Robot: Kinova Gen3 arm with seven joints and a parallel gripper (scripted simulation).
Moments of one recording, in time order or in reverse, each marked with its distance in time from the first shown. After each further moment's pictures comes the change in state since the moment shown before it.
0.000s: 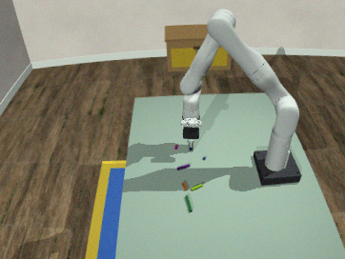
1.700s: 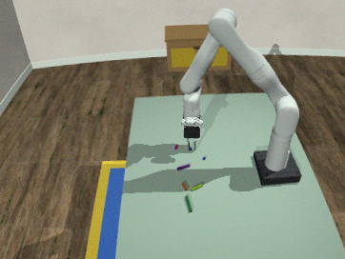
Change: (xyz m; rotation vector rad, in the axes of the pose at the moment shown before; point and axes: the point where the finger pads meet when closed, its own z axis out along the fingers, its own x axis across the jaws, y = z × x) arm -0.005 -0.002 -0.005 0.007 -0.013 0.002
